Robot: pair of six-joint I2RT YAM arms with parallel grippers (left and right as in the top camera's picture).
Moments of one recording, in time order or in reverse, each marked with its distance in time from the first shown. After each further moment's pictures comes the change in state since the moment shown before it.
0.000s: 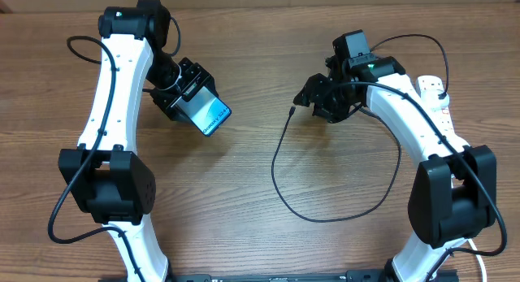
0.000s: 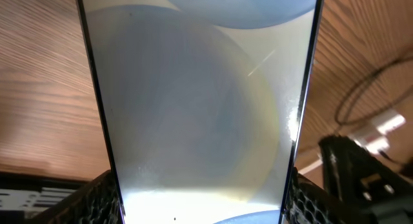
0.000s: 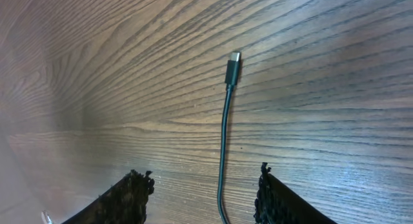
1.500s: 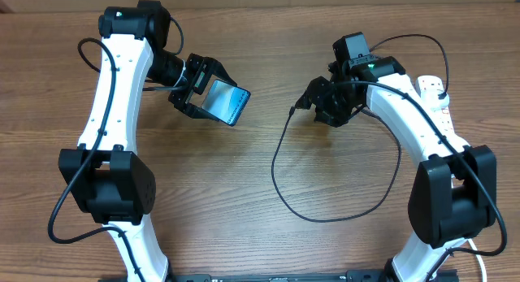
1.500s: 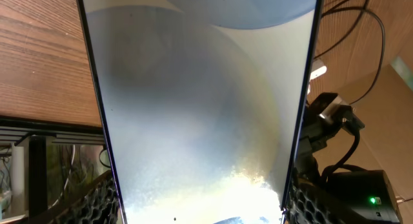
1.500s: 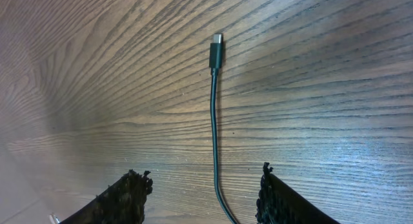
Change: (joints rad) left arm 0.000 0.000 0.000 -0.019 0.320 -0.168; right arm 0.000 0.000 0.000 -0.054 0.003 0.051
